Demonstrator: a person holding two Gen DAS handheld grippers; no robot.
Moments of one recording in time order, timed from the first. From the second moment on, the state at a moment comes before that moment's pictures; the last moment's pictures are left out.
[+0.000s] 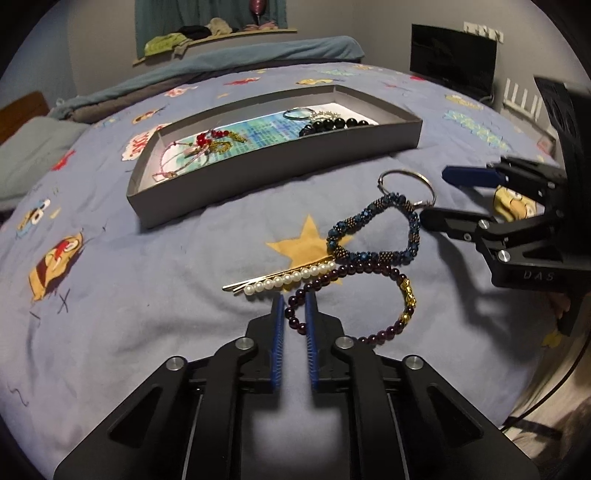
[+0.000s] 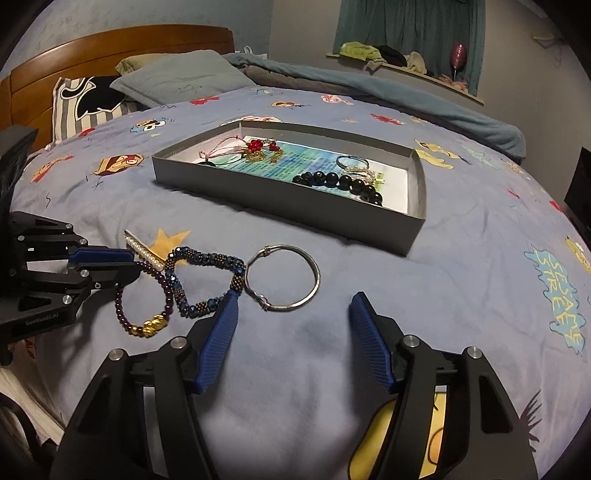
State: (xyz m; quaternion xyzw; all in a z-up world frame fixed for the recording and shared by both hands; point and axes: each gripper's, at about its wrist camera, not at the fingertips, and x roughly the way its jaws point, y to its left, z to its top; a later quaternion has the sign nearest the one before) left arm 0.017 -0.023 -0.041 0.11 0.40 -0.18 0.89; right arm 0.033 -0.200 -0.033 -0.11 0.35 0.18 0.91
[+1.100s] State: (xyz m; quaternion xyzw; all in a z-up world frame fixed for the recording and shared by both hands) left arm -0.001 0.002 0.015 0.06 0.32 -0.23 0.92; right arm 0.036 -0.210 -0.009 -0.07 0.32 0.18 0.93
